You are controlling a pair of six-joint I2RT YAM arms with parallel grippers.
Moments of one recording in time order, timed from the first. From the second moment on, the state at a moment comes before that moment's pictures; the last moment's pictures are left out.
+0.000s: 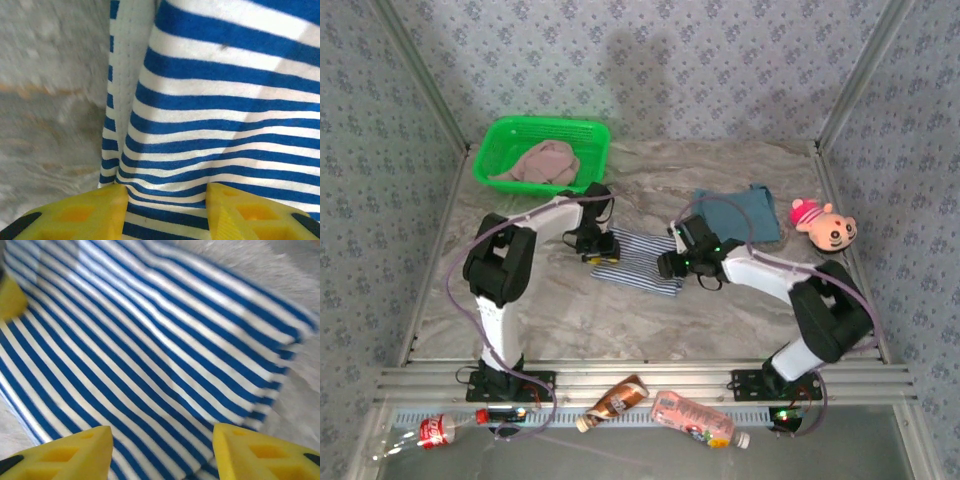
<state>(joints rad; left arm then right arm) -0.50 1.97 1.36 -0.85 0.25 -0.45 0.63 1.50 0.84 -0.29 -0.07 0.35</state>
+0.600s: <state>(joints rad) -0.41 1.81 1.27 -0.87 0.24 -0.53 0.69 1.65 0.88 -0.39 0.06 0.64</state>
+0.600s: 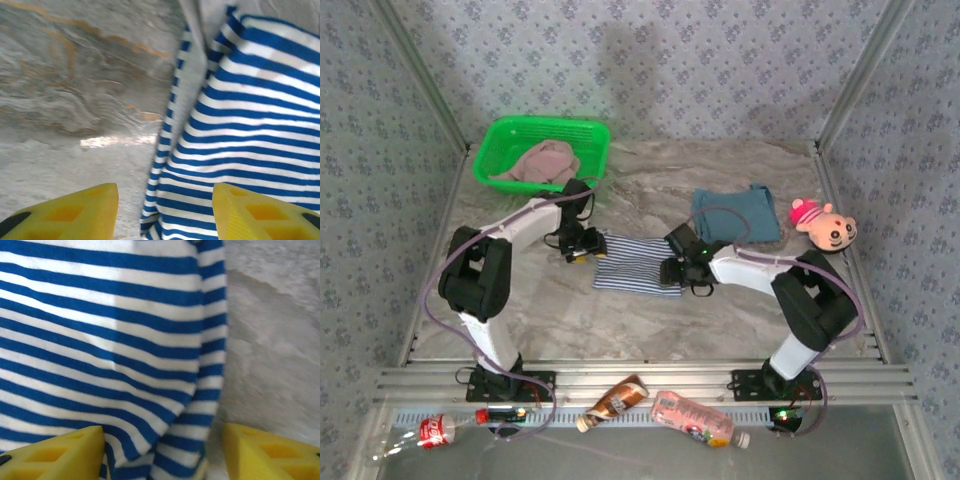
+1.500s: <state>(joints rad) -0.45 1.87 1.19 -0.71 0.36 -0.61 0.74 1.71 0.97 -0.45 0.08 0.56</state>
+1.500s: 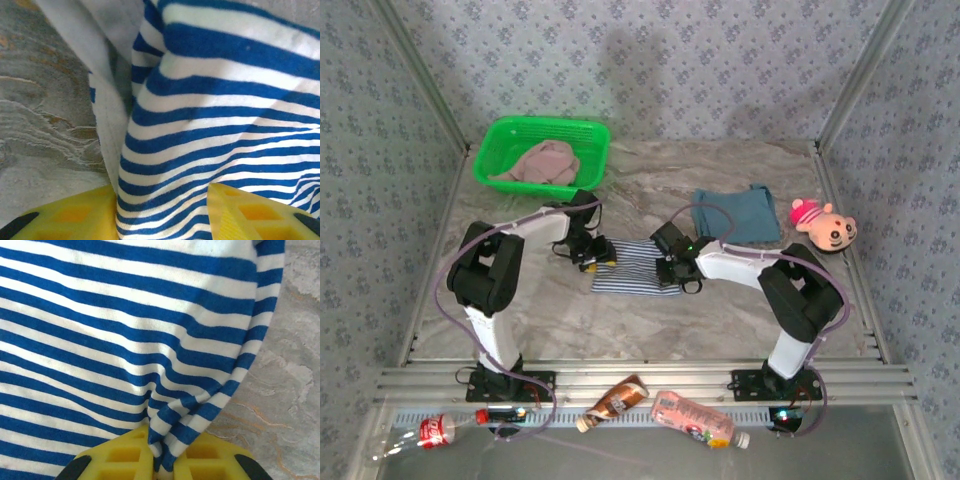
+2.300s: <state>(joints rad) -0.55 2.21 1.66 -0.63 0.41 -0.69 0.49 1.66 1.21 -0.63 0.12 0.07</state>
